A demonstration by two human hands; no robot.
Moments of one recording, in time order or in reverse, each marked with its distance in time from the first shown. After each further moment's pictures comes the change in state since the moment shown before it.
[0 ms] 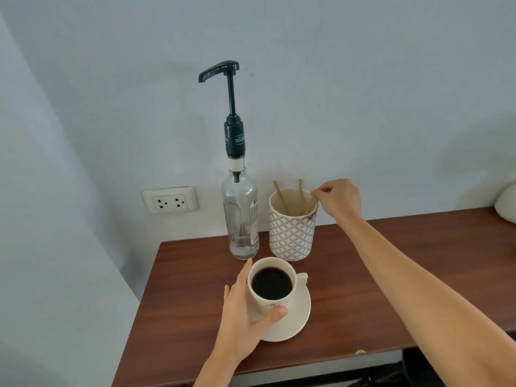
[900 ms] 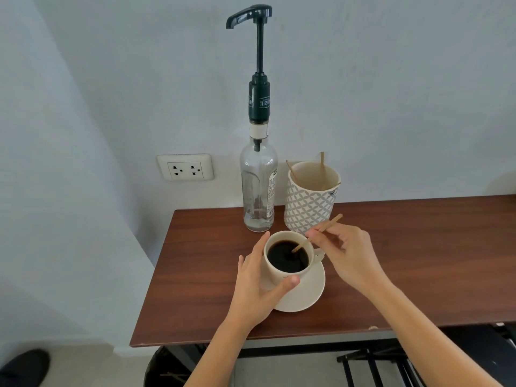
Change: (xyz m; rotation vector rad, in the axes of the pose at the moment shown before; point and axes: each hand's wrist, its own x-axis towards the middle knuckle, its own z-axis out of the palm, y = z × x) left_hand -0.002 0.003 -0.001 -0.045 0.038 0.034; right_hand -0.137 0.038 0.009 0.231 -0.286 -0.366
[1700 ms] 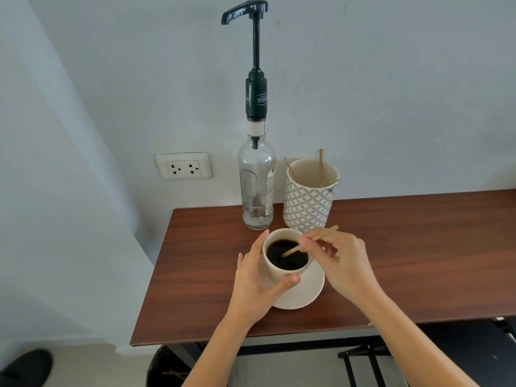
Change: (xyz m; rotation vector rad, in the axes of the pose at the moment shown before) left_hand 0.000 0.005 -0.001 -0.016 0.007 0.001; right_hand -0.017 -0.007 0.011 0.039 0.024 0.007
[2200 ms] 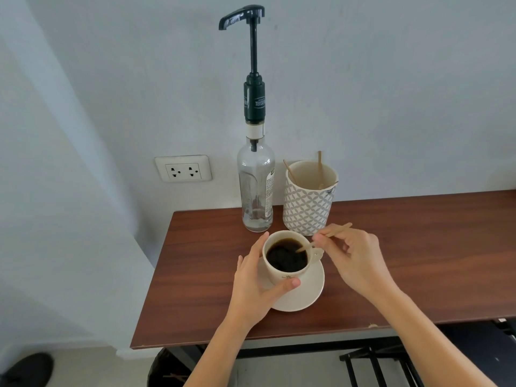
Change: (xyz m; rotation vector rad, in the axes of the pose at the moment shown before) left_hand 0.001 0.004 -0.002 0.039 0.008 -0.001; right_hand 0.007 0.009 -0.018 -0.110 0.029 -0.017
